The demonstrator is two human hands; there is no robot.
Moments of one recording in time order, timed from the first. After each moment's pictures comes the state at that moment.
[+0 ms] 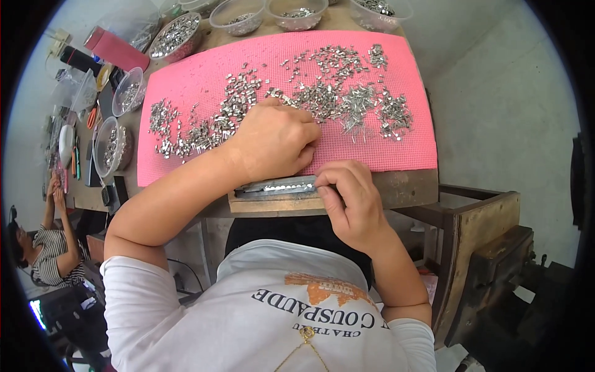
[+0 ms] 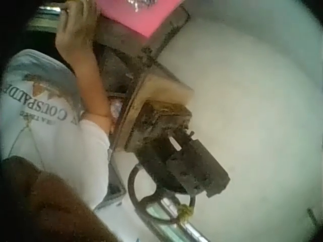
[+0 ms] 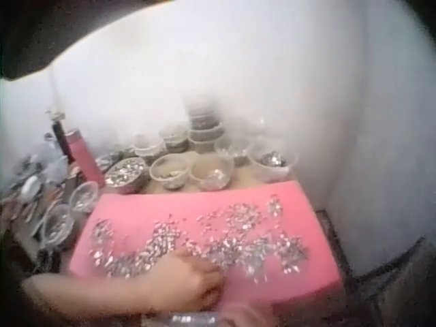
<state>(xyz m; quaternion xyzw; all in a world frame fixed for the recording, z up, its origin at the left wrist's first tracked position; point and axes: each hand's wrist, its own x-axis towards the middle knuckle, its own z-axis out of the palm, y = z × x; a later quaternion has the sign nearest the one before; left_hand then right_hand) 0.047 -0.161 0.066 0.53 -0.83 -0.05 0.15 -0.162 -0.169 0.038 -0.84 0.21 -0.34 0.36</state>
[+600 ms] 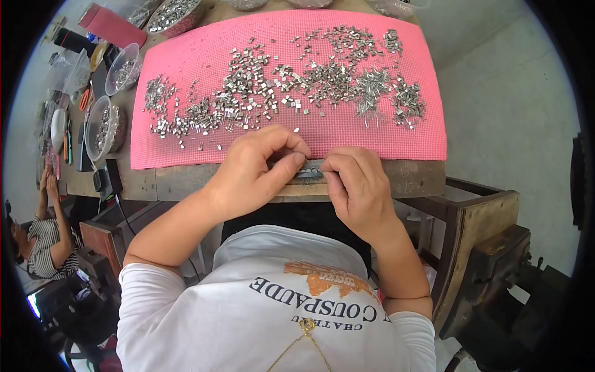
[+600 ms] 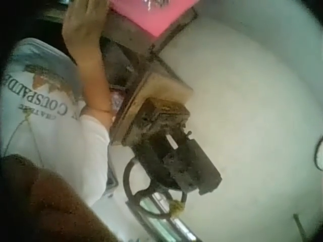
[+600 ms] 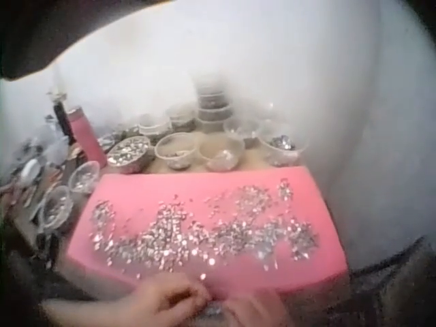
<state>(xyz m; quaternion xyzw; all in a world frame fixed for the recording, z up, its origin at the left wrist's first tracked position) 0.038 -0.089 0.061 0.63 -0.57 -0.36 0.40 -0.156 -0.167 0.036 -0.88 0.20 -0.34 0.28</state>
